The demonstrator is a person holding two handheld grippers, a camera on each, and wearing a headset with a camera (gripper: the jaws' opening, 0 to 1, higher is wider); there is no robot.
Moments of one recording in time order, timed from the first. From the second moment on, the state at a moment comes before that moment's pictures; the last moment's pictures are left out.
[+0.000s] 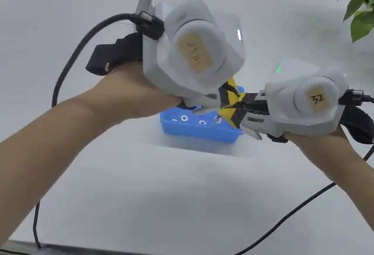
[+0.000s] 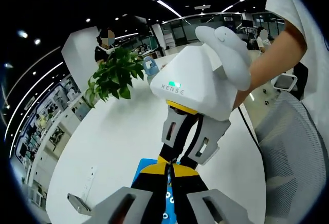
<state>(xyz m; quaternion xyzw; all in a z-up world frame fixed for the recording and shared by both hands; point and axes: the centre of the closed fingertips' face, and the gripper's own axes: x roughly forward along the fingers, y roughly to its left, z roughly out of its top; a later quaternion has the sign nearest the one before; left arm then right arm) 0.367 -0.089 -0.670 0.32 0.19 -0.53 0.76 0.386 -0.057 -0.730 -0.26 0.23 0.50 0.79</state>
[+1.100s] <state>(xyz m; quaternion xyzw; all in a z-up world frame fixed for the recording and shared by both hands) 0.387 -0.089 -0.720 0.34 0.24 -0.53 0.74 0.402 -0.059 -0.782 -0.24 0.29 0.49 0.78</state>
